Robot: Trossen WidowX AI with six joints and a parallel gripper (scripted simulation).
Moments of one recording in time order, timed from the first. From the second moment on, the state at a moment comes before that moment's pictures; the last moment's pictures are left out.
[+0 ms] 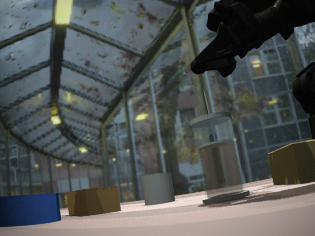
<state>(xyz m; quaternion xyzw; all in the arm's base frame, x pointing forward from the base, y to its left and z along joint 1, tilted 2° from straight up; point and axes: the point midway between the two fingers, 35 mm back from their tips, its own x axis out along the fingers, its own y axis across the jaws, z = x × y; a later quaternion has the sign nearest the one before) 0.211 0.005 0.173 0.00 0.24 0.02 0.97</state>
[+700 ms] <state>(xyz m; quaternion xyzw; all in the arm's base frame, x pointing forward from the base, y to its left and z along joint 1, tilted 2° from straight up) 0.218 0.006 0.144 0.00 0.23 0.02 0.97</state>
